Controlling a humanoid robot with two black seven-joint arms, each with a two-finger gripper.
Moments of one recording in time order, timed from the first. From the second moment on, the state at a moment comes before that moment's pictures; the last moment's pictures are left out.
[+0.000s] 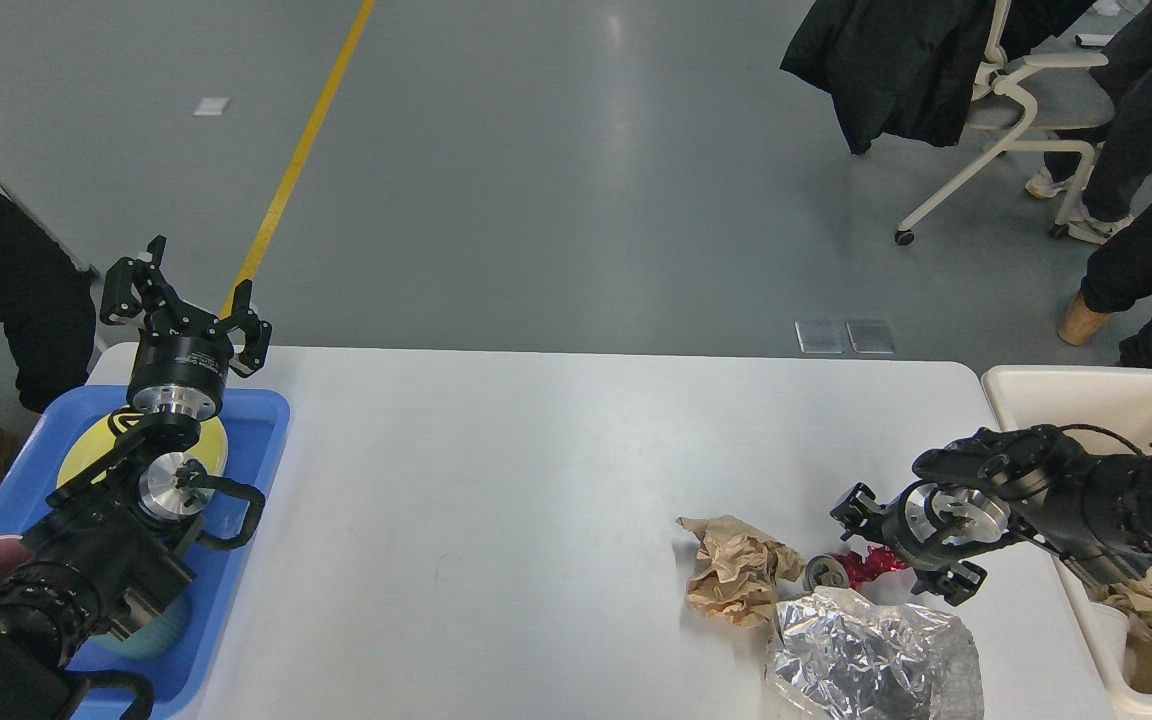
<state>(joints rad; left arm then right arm) -0.76 0.16 -0.83 -0.22 -0.05 -0.44 -0.58 1.12 -0.24 -0.89 0.72 0.21 0.21 -0.35</state>
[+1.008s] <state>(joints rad) -0.76 0.16 -0.83 -0.22 -0.05 -0.44 -0.58 1.35 -0.31 -0.89 0.82 0.20 0.46 -0.36</state>
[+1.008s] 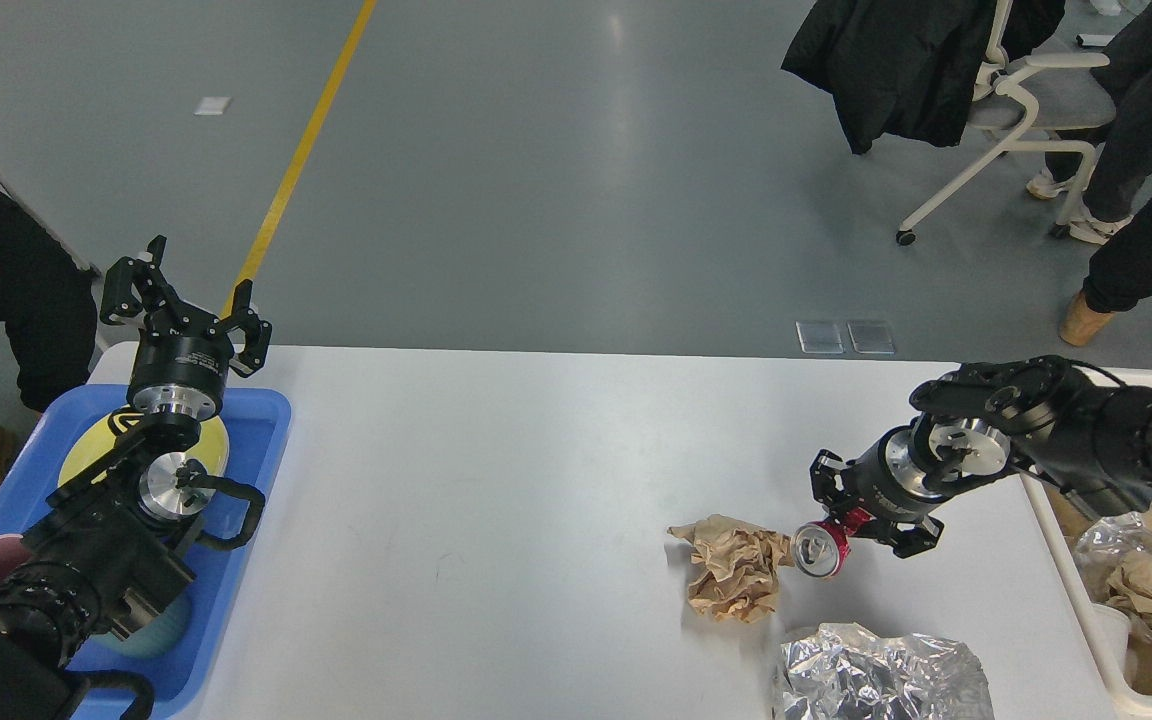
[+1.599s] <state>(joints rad) -0.76 0.16 -0.83 -0.22 -0.05 -0.44 -0.58 1.94 -0.50 -0.91 0.93 0.04 0.96 -0.36</state>
